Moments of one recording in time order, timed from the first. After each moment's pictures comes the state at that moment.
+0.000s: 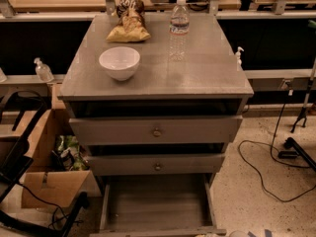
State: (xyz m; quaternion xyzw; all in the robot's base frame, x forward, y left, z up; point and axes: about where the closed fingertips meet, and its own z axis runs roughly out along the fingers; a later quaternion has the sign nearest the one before) arm 0.377 -0.156 0.134 -0.52 0.77 0.24 0.30
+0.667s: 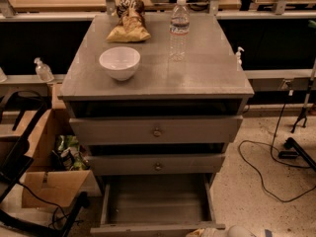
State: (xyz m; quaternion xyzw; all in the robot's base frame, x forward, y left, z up) arm 0.401 -0.157 0.135 -0.52 0.76 0.23 0.31
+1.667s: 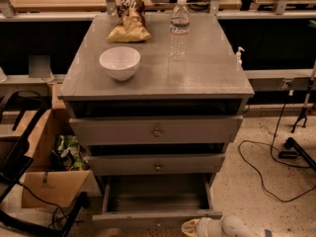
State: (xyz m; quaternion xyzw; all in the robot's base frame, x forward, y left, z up) arm 0.445 -0.146 0.135 -0.53 0.75 0.23 0.33
